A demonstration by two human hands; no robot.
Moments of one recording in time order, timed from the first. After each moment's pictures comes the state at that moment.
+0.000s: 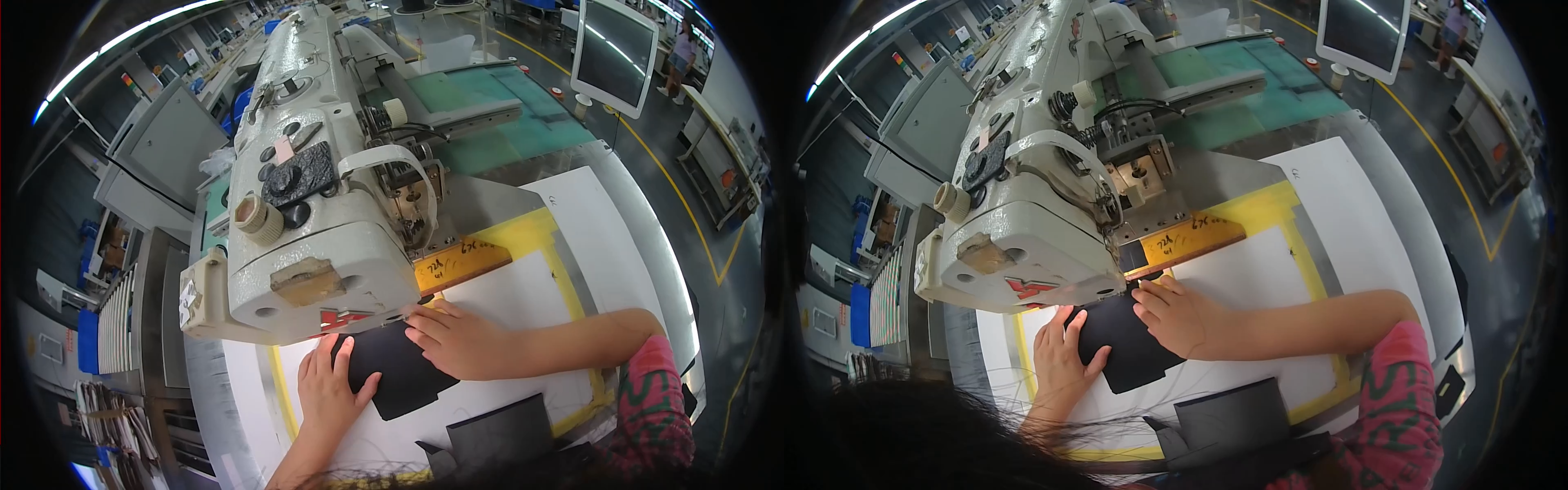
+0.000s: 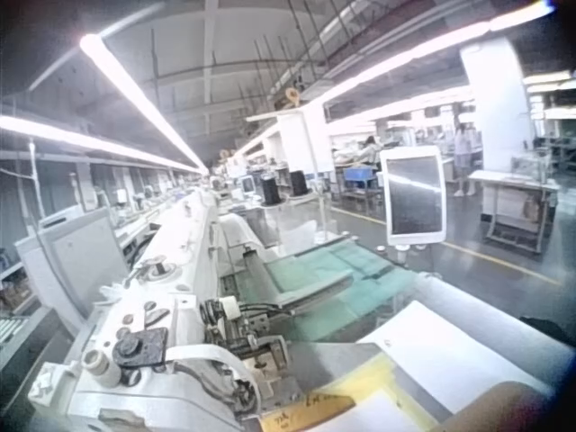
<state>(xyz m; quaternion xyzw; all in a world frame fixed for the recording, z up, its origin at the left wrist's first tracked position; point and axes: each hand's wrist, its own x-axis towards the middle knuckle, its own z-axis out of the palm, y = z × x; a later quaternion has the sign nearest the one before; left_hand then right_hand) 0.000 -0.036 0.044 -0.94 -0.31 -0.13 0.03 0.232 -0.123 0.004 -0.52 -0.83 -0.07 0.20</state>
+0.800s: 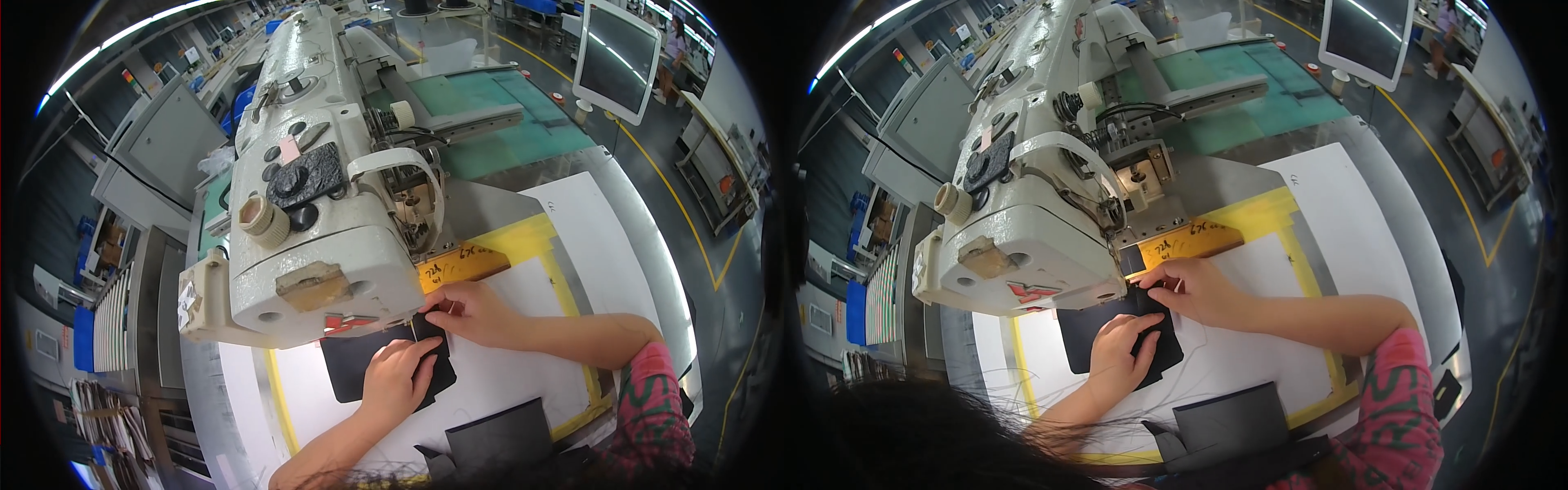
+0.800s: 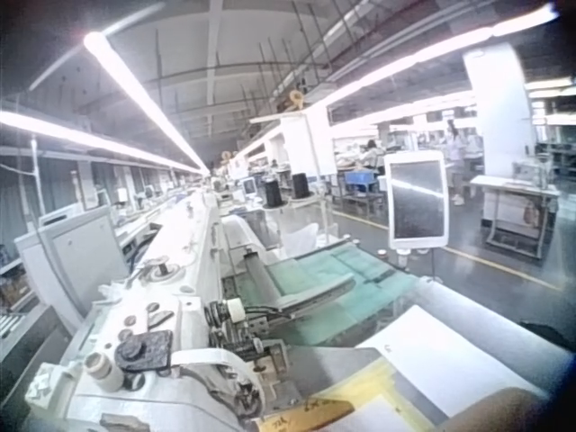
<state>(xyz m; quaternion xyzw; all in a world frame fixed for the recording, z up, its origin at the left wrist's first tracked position) 0.074 -0.059 0.028 -0.92 -0.18 -0.25 -0.25 0.266 -0.110 0.017 -0.56 -0.52 0.41 0.49</state>
